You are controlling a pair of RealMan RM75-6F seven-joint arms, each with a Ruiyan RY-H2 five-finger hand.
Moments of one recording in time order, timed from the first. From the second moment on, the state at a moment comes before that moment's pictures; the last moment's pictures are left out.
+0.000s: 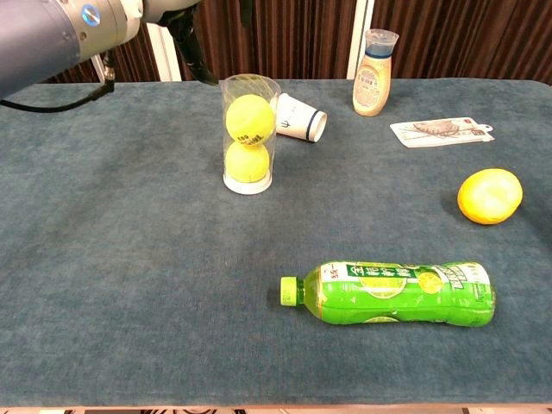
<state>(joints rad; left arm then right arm) -1.00 -1.51 -0.32 -1.64 0.91 1.14 0.92 0.03 -1.19 0.12 -1.62 -1.47 1.59 -0.26</state>
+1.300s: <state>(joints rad) -0.25 -1.22 0.13 -1.38 1.55 1.68 0.09 0.04 -1.20 0.11 -1.61 -1.51 1.61 -0.25</state>
